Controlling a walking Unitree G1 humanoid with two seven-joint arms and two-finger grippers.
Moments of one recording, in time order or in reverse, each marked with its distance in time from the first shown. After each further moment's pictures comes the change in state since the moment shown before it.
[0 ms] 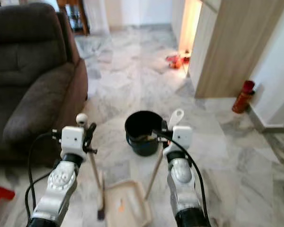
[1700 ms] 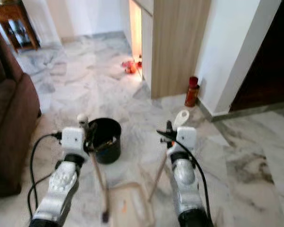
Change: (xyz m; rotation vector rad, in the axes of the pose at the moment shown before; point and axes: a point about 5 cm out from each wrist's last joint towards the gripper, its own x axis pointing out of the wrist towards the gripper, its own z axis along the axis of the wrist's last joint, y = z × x) left arm 0.001 -0.008 0.004 -0.033 -0.022 -0.020; right arm -0.002 -0.015 0.002 -0.036 -0.008 -0.061
